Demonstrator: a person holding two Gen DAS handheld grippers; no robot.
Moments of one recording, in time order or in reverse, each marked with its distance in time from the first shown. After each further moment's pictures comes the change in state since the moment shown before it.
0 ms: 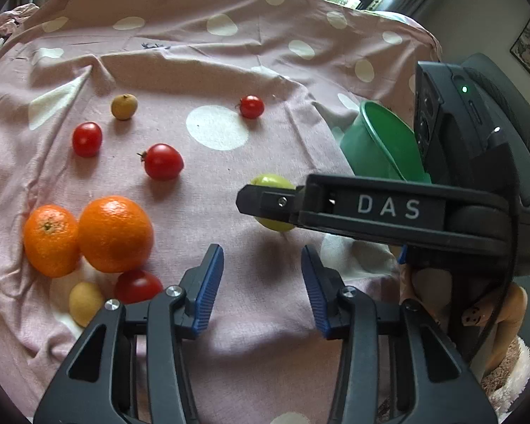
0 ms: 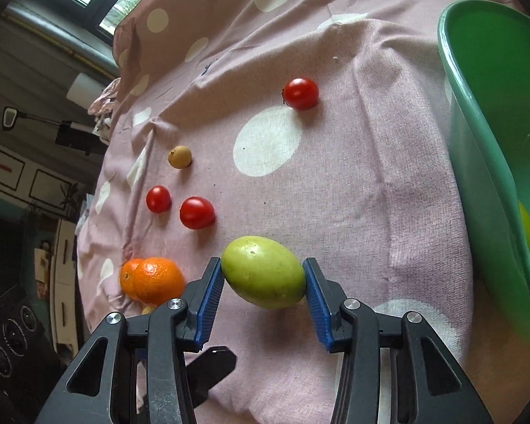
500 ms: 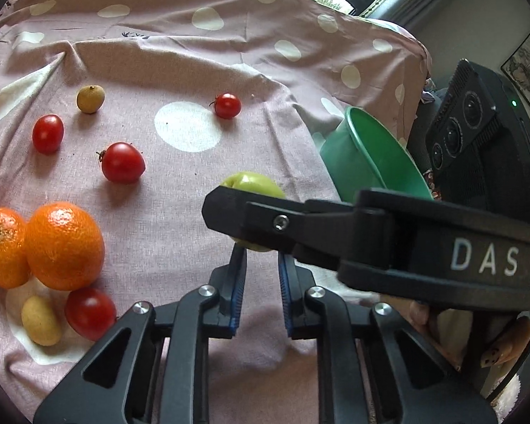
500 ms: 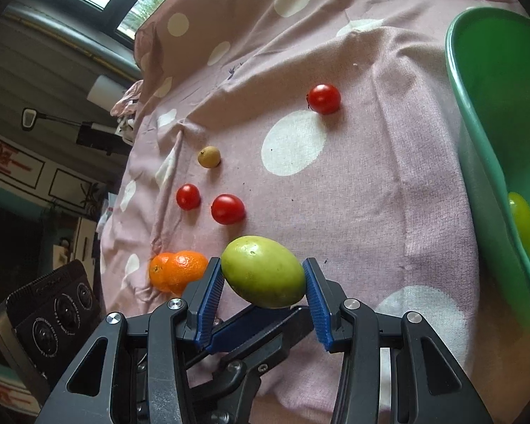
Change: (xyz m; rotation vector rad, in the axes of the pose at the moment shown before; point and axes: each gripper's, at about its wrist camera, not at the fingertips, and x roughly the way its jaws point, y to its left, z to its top) left arm 0.010 -0.007 0.009 -0.054 -0.025 -0.107; right arm -0.013 0.011 -0.004 -0.016 -0.014 0.079
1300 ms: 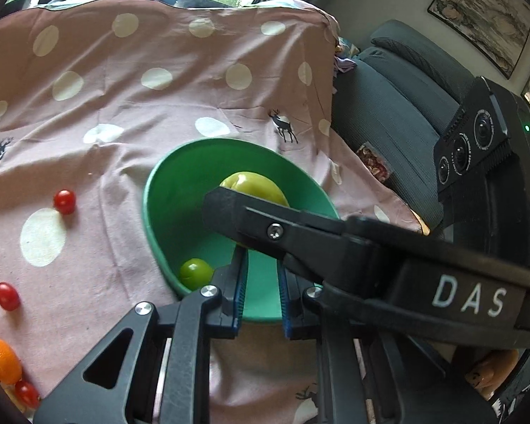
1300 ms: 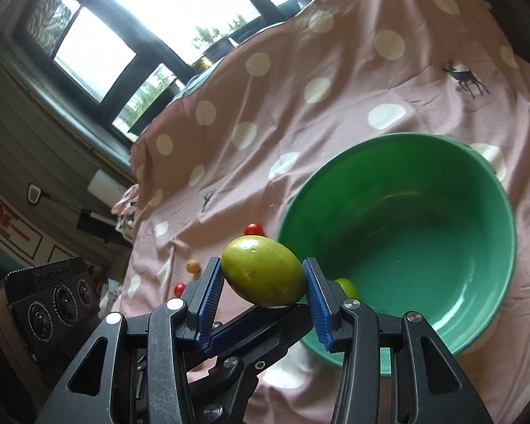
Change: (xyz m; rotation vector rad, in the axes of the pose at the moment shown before) left arm 0.034 -0.145 0.044 0.297 0.028 -0.154; right arm -0.136 -0.053 0.009 0.100 -0.390 -0.067
